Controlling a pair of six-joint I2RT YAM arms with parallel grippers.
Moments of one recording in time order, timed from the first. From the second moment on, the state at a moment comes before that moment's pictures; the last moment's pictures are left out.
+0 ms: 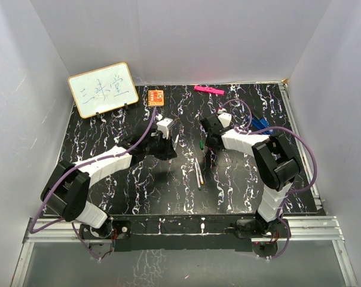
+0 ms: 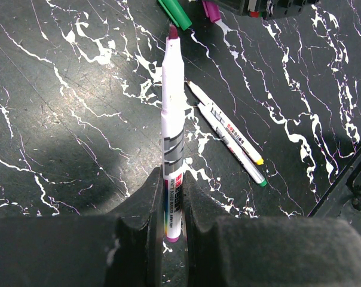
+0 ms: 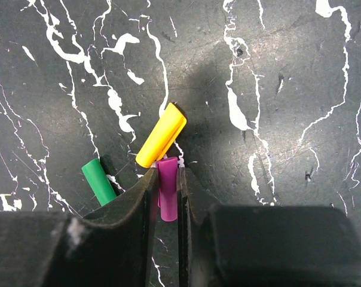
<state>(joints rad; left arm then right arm) -0.61 1.49 0.84 -0.06 0.33 -0.28 0.50 1.82 1.09 -0.29 0.38 0.75</state>
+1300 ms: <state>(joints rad) -0.61 1.43 0.72 0.26 0.50 -0.42 0.50 1.43 0.76 0.45 0.07 0.58</state>
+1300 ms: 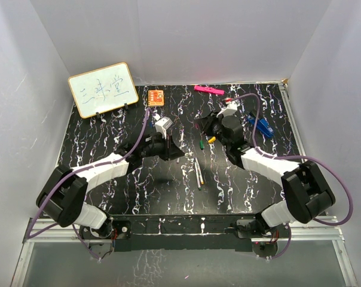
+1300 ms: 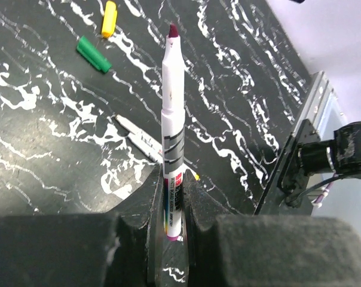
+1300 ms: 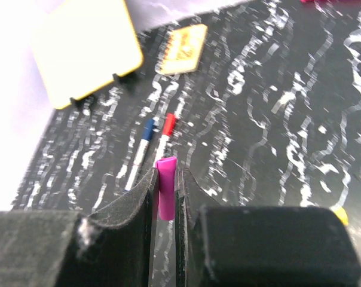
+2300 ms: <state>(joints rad) -0.64 1.49 0.74 0.45 0.55 -0.53 0.53 1.40 0.60 1.08 -0.16 0.66</state>
